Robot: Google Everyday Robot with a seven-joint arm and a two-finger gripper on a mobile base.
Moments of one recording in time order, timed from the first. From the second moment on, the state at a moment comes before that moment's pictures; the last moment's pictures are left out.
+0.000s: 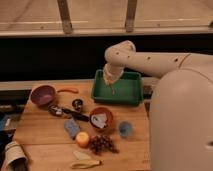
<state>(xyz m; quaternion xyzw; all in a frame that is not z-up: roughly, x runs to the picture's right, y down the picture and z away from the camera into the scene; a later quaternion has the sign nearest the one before) 0.031 -0.051 0.816 -0.20 0.03 0.59 0.78</state>
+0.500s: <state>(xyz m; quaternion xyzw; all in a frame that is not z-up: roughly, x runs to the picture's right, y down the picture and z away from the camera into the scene) 0.056 -0.075 0.864 -0.21 0.00 0.63 0.75</state>
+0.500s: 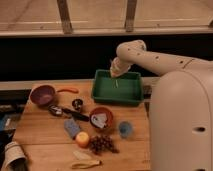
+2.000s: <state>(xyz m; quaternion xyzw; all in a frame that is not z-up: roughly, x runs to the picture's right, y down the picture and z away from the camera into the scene) 0.054 -0.033 0.912 -0.25 0.00 0.64 0.73</state>
